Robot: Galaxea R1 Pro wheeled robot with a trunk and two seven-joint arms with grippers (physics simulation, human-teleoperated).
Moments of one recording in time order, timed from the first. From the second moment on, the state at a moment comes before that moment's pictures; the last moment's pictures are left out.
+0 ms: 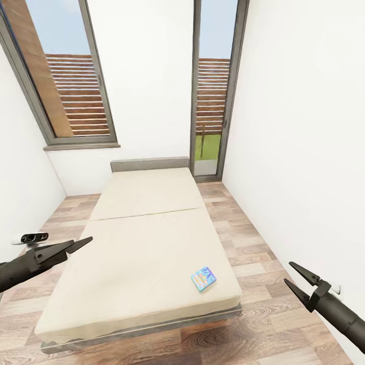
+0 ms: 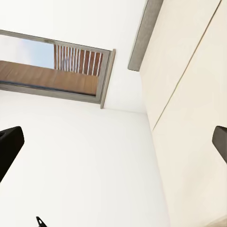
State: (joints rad) left arm -0.39 0.35 0.43 -1.41 0.47 0.99 -1.57; right arm -0.03 -0.22 -0.50 -1.49 -1.35 0.93 0.40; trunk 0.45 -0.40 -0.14
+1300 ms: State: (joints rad) left arm -0.39 0.34 0.43 -1.41 0.47 0.99 -1.57; right arm -0.03 -0.22 -0.50 -1.49 -1.35 0.91 0.36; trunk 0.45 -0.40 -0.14
